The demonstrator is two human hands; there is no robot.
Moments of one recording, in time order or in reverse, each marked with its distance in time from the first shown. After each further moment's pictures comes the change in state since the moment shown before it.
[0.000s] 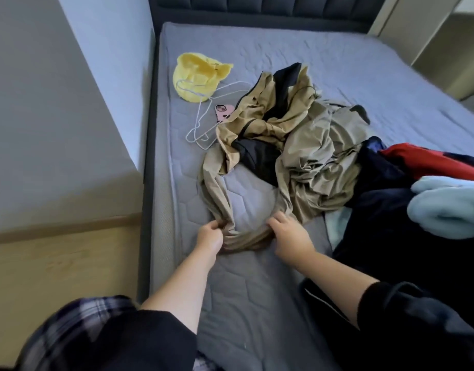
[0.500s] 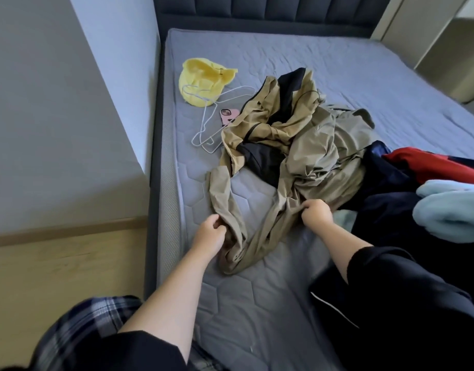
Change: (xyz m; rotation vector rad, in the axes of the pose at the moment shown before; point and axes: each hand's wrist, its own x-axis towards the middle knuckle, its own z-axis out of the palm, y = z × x) left_hand -0.011 0.021 -0.030 0.575 -0.015 0.273; right_hand 0.048 0.054 -0.021 0.424 0.050 0.634
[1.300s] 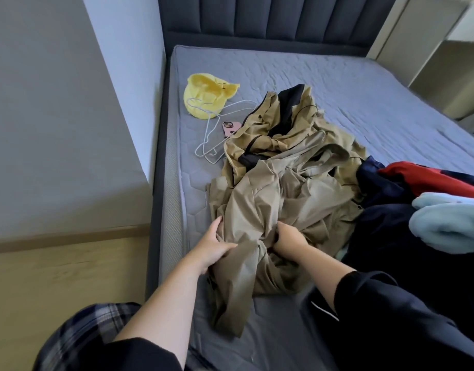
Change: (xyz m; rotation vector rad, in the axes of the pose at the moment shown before) left_hand -0.016 0.009 -0.017 -0.280 -0.295 -0.052; right_hand -0.044 -0.031 0.034 -0.194 -0.282 -0.194
